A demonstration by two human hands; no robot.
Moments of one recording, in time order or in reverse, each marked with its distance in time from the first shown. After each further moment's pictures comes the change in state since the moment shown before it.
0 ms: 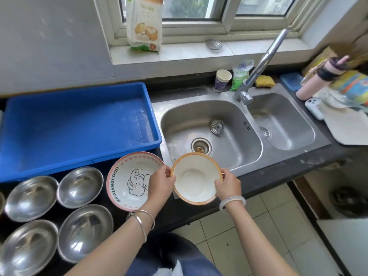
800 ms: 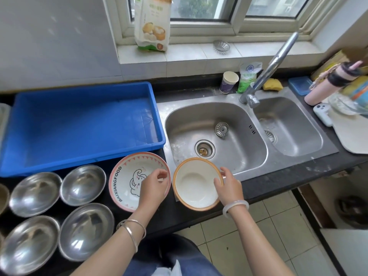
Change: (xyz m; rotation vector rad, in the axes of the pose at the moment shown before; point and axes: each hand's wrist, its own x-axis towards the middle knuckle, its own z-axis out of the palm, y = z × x) left_hand -0.003 -0.020 -0.015 -0.054 0.069 -0.036; right_hand 0.011 0.000 0.000 -0.085 -0.089 -0.097
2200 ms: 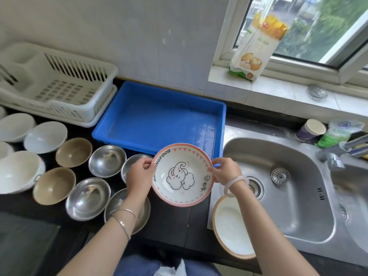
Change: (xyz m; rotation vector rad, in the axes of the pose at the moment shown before) left_hand 0.008 -0.035 -0.123 -0.250 0.600 -0.295; right_hand 0.057 -0.174 0.062 -0.172 -0.457 -0.427
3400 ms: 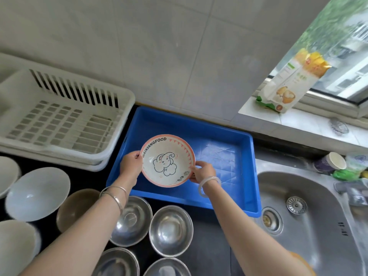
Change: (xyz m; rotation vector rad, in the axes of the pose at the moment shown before) left_hand 0.257 0.001 -0.049 -0.185 -0.205 -0.182; right_hand 0.158 -0.148 0.122 0.488 0.066 0.341
